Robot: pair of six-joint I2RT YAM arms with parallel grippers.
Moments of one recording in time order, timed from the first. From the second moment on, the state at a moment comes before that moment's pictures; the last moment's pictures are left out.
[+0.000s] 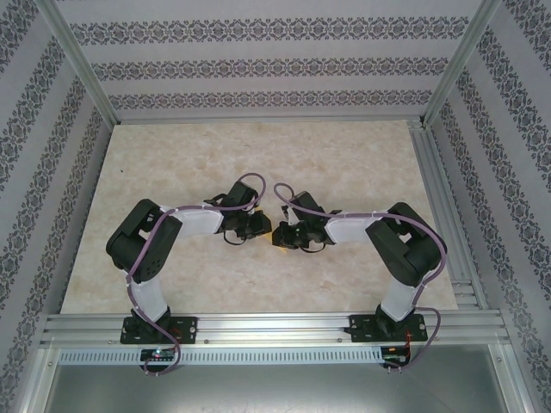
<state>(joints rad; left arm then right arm) -0.60 1.82 0.94 -0.15 0.38 -0.83 0.67 1.77 0.80 -0.02 -0.45 0.70</state>
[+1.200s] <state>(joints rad) -0.31 1.83 1.01 -0.21 0.35 -0.62 0.66 1.76 0.72 0.12 -0.49 0.71</state>
